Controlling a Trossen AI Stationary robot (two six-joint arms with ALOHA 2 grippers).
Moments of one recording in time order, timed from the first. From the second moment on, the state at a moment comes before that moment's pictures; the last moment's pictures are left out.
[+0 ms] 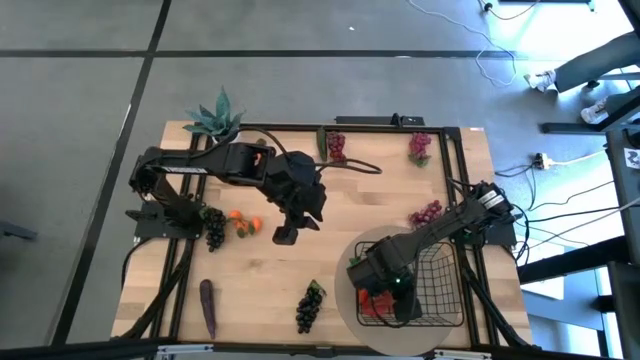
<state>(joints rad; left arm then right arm) -0.09 1.67 1.89 -0.95 0.20 0.04 0.49 1.92 1.64 -1.45 -0.58 0.32</state>
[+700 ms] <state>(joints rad) -0.09 1.67 1.89 -1.05 0.15 -0.05 0.46 1.90 1.64 -1.46 -0.55 0.28</state>
